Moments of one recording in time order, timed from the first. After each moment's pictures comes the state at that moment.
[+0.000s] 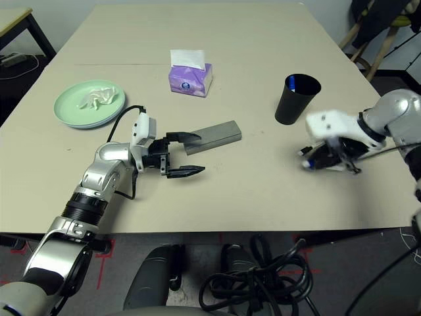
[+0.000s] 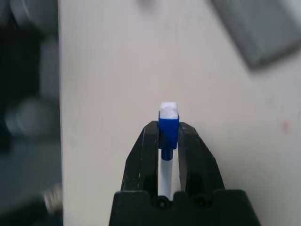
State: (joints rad) left arm -0.62 0.32 -0.15 0.37 -0.26 -0.01 -1.26; right arm -0.91 -1.06 0.48 0.50 0.49 0.19 1.60
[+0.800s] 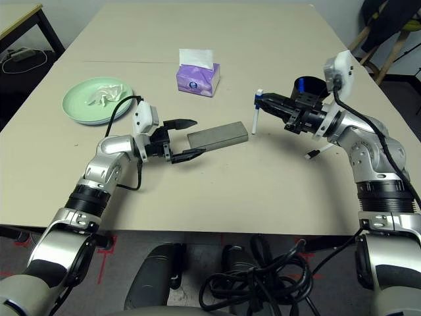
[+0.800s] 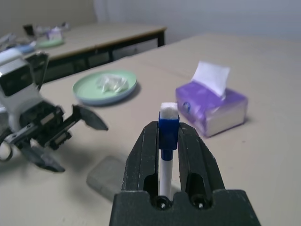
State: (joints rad) left arm -0.74 0.31 -0.11 0.46 -0.23 -0.02 -1.07; right arm -0.63 -0.60 -0.22 0.22 0.62 0.35 0.92
